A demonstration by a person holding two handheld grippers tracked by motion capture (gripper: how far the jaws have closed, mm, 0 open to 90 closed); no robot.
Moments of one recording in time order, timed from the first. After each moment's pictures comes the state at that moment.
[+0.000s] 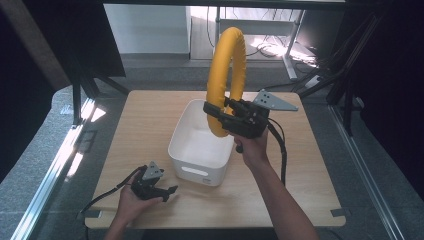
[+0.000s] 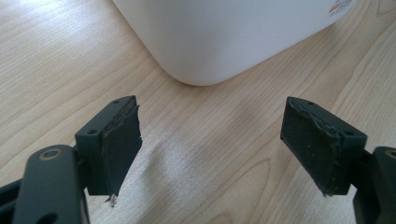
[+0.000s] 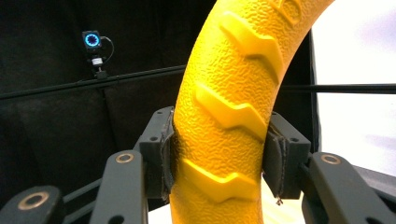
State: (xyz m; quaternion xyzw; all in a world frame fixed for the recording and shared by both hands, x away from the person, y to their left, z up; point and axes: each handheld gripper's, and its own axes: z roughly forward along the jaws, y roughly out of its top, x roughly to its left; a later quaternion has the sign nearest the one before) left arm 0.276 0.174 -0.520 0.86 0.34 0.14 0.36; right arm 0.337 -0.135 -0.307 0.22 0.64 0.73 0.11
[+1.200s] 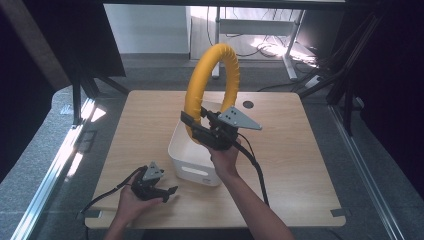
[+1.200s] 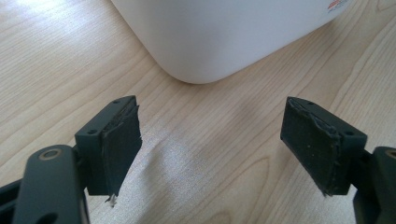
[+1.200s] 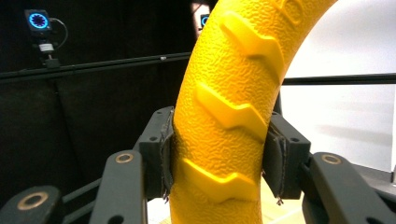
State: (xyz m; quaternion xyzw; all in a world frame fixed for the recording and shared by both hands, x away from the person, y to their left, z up) left arm 0.275 0.174 -0.521 0.86 0.34 0.14 0.36; right arm 0.327 -0.071 -0.350 0.27 0.62 0.71 0.19
